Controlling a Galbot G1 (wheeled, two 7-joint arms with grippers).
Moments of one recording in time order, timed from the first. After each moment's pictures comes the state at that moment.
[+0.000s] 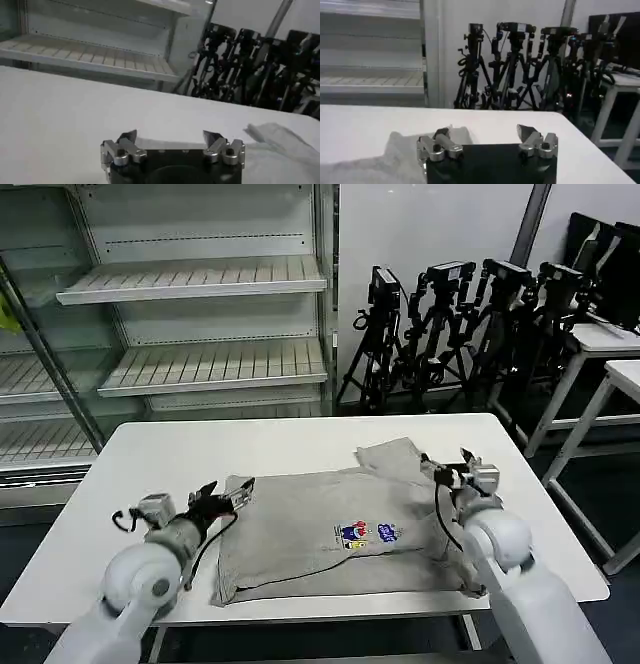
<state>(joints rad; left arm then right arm) 0.94 -1.02 -0.26 -1.92 -0.95 0.58 -0.41 -0.68 1.14 0.22 1.59 0.52 -0.57 0.30</state>
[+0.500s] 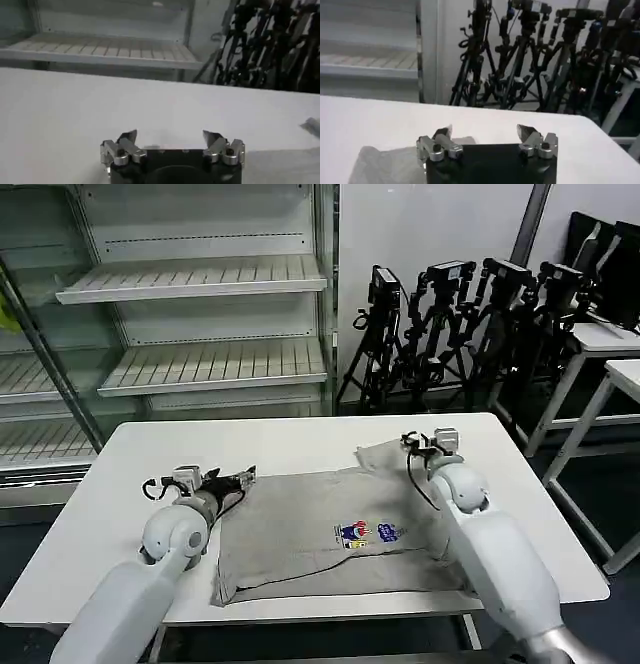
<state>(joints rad) 0.75 -1.03 -0.13 -1.65 -0.92 0.58 -0.44 -0.46 1.24 0.11 1.24 0.47 -0.58 0.27</state>
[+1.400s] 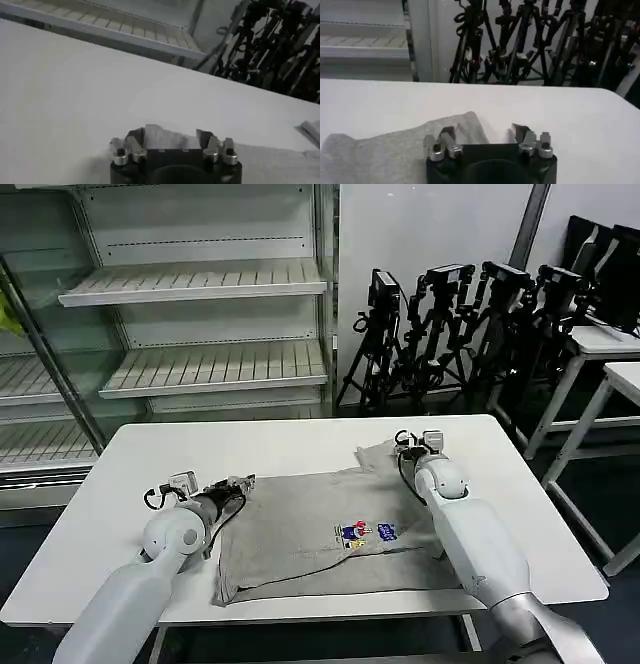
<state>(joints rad) 0.77 -1.03 -0.14 -1.61 -1.10 0.58 -0.44 -0.41 1.29 0.10 1.02 0.51 -0.57 0.22</state>
